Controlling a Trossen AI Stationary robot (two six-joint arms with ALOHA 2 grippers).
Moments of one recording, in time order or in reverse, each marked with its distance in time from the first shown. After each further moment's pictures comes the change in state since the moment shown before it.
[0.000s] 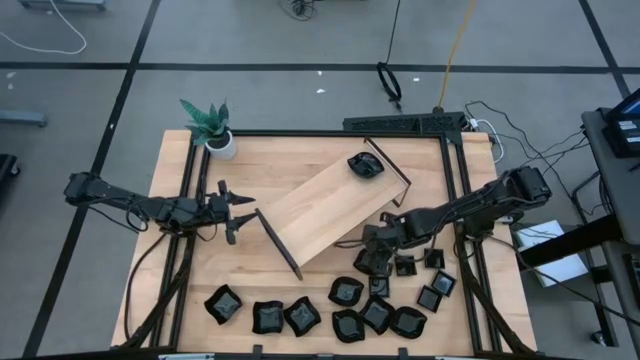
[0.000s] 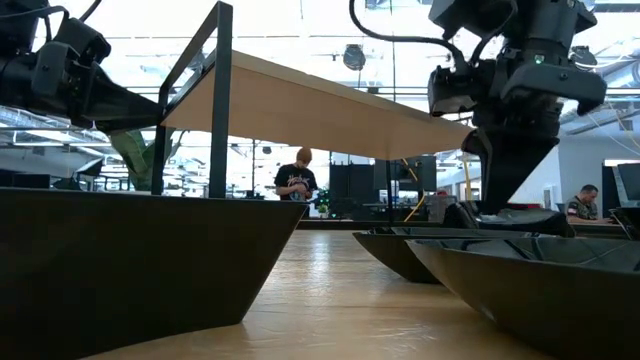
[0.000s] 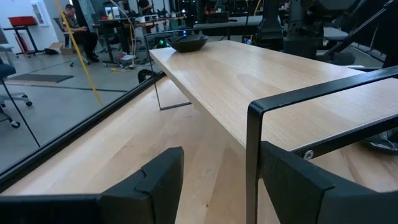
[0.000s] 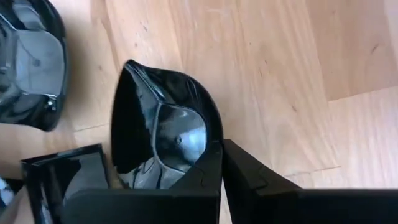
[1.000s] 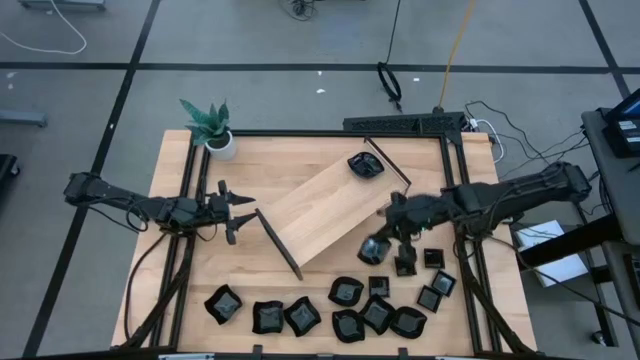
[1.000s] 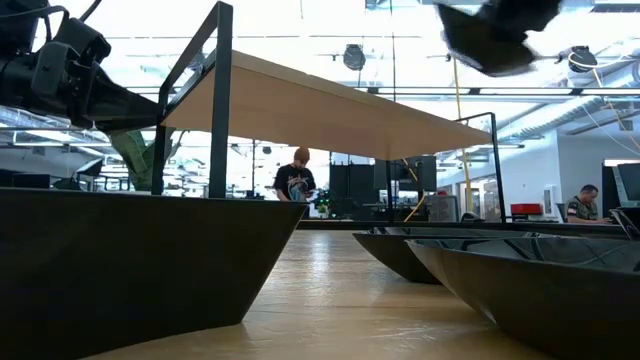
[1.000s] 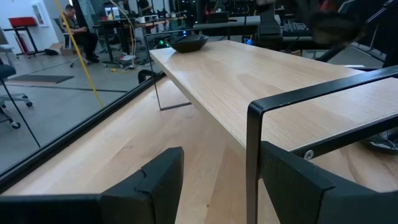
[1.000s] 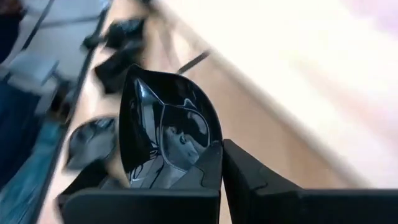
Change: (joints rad) left arm 0.000 0.000 0.000 0.004 0.000 0.005; right arm -0.063 -0.474 0.007 0.040 -0.059 -0.212
